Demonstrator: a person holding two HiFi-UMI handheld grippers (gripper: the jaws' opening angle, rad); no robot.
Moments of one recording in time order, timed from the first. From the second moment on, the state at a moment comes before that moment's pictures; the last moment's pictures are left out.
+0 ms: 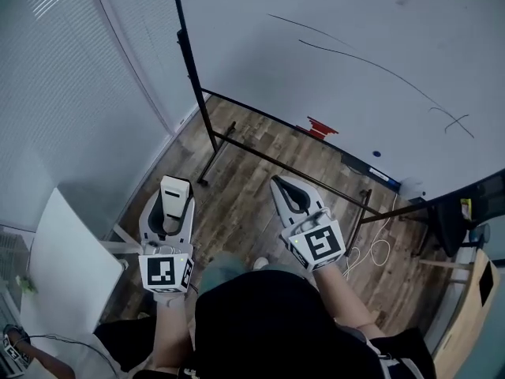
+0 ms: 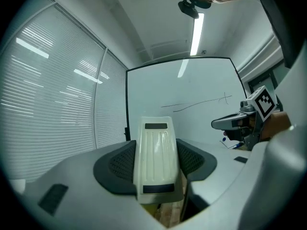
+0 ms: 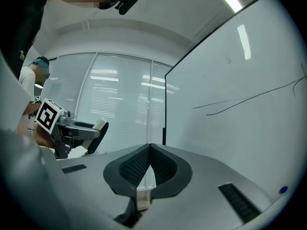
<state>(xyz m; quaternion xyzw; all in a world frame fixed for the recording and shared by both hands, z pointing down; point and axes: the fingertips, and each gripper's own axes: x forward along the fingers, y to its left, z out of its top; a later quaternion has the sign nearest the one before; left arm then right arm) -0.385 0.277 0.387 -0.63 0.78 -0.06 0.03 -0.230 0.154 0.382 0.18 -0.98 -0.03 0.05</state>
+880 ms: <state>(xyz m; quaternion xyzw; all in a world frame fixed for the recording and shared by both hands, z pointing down) -0.543 -0.045 0.356 -0.75 0.66 -0.04 0.08 -0.379 -0.091 0.398 0.33 -0.94 -0.02 0.10</state>
